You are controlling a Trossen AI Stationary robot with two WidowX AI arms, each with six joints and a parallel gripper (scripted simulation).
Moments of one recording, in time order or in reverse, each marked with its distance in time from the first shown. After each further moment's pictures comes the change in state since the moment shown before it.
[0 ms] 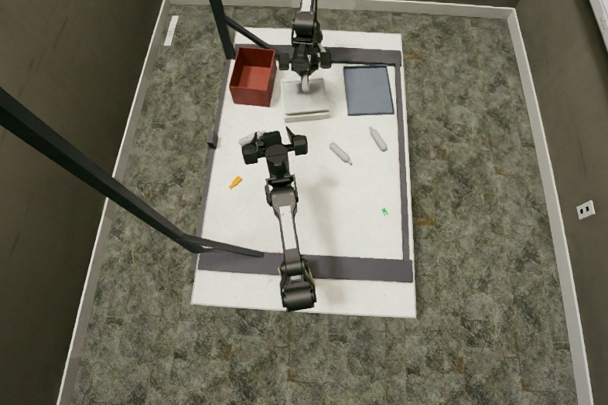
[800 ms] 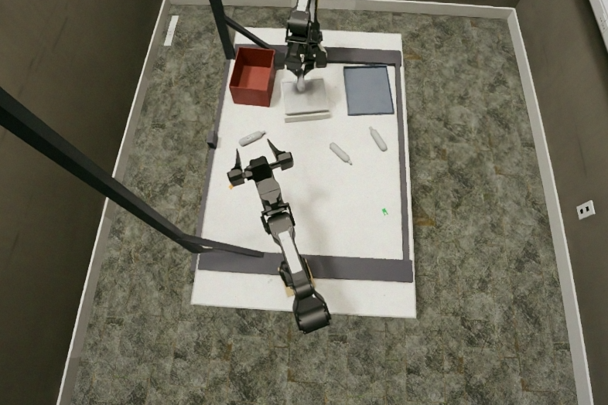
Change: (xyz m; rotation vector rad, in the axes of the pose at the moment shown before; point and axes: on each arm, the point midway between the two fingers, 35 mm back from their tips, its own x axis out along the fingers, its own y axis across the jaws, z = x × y) left arm -0.001 0.016 0.002 -0.004 0.005 0.004; right arm -0.051 0.057 0.001 -0.022 -0.287 0.153
